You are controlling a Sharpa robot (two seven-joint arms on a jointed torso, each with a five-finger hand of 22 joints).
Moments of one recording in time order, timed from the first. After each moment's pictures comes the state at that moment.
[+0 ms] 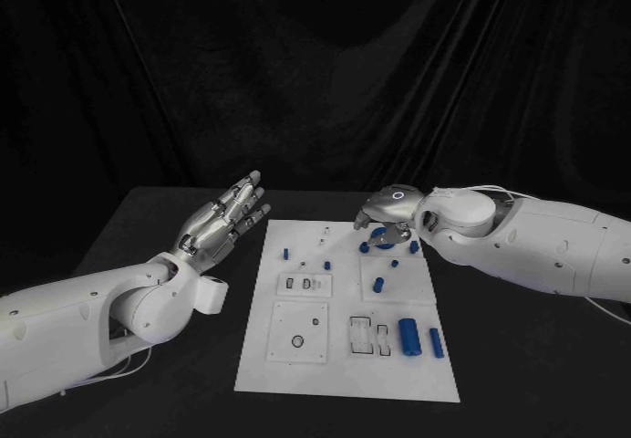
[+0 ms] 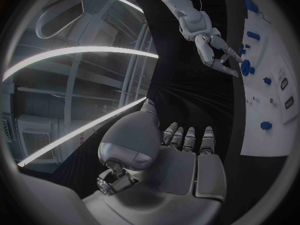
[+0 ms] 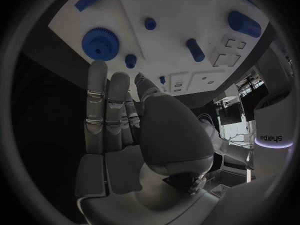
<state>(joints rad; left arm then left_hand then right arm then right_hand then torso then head) 1.24 -0.92 -0.21 1.58 -0.01 -0.08 0.68 1.19 0.29 -0.26 0.29 0.19 0.13 0.00 0.02 0.02 0.00 -0.04 0.00 0.00 0.00 0.02 0.00 0.00 0.16 0.00 0.17 0.01 0.00 1.37 -0.68 -0.21 1.29 -1.82 -0.19 0.04 1.46 -0.08 0.11 0.12 0.18 0.86 0.11 0.09 0.08 0.94 0.06 0.17 0.07 1.46 -0.06 0.79 0.54 0.17 1.35 0.04 0.73 0.40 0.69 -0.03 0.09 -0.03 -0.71</state>
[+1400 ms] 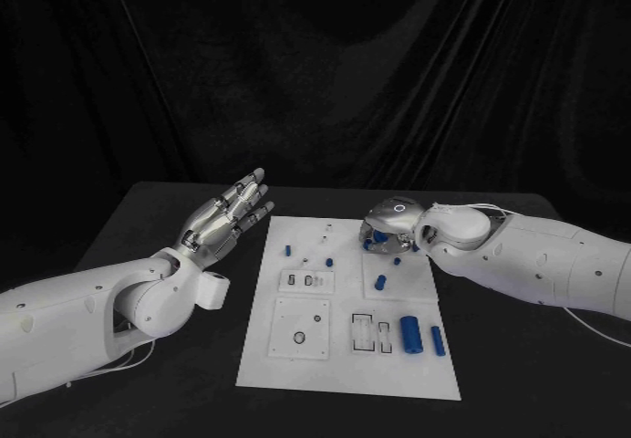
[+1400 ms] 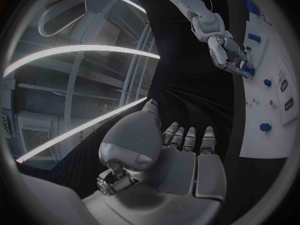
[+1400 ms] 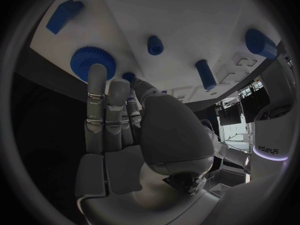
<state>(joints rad) 1.24 -0.91 -0.21 1.56 -0.01 -0.04 0.68 1.23 0.29 -0.23 0.29 0.34 0.14 0.01 0.02 0.02 0.00 -0.02 0.00 0.00 0.00 0.03 0.00 0.00 0.16 0.00 0.18 0.01 0.00 1.28 -0.63 -0.21 1.17 -1.83 -0.30 0.09 1.45 -0.07 0.25 0.10 0.27 1.01 0.09 0.13 0.12 1.04 0.06 0.14 0.07 1.46 -0.05 0.89 0.63 0.17 1.30 0.05 0.81 0.51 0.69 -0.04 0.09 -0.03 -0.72</state>
